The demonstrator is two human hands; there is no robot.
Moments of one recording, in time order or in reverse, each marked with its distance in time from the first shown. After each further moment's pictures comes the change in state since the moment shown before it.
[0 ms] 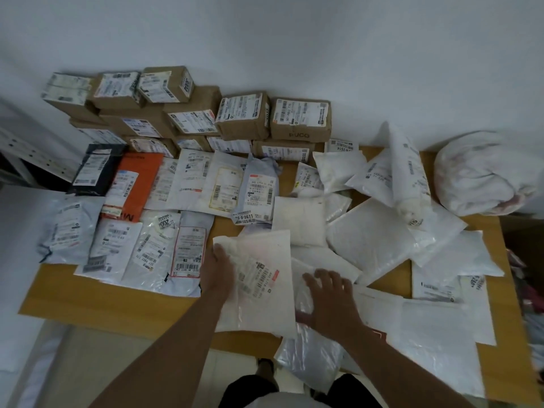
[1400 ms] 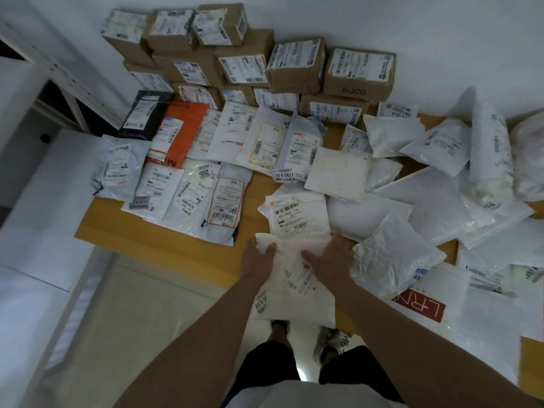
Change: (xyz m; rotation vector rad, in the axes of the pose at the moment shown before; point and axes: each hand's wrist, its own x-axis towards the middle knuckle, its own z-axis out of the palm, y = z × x) left_hand -0.038 -0.075 0.008 0.013 -0.216 -0.104; right_hand 0.032 -0.065 0.034 0.644 -0.261 0.612
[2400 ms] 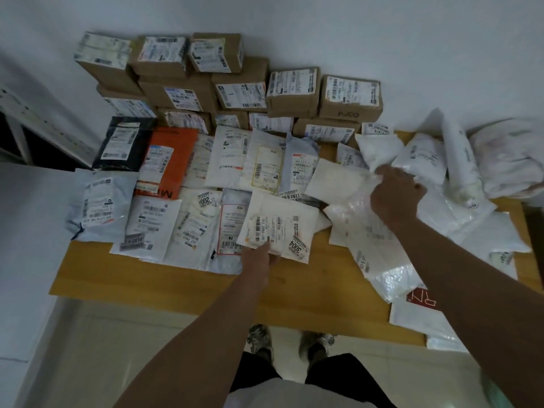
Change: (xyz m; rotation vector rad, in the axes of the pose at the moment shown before) left_hand 0.065 0.029 -0.047 -0.806 -0.175 -0.306; right_hand 0.049 -0.113 -0.124 -0.527 0.641 -0.114
